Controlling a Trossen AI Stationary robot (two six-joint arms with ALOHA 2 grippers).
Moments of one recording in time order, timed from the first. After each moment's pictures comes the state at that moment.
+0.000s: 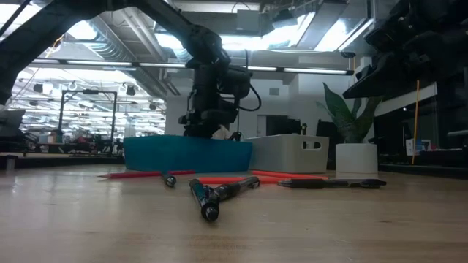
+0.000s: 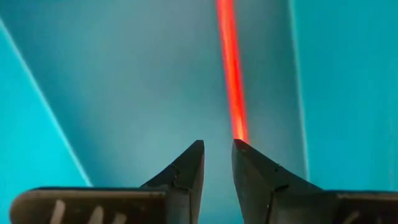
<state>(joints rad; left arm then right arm) 0.45 2.12 1.66 -1.10 -0.07 -0.15 -0.12 0.67 0.30 -0.07 -0.07 -0.11</state>
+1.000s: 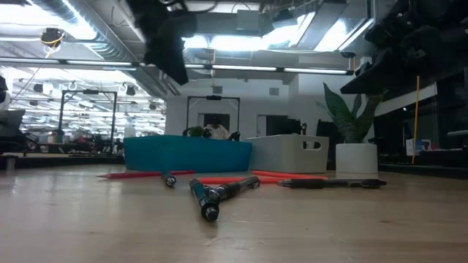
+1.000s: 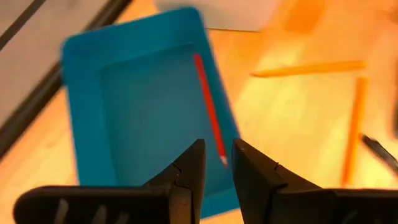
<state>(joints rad) 0.21 1.33 1.12 -0.75 -0.21 -0.28 -0.13 0.67 0.30 -0.03 -0.07 -0.08</state>
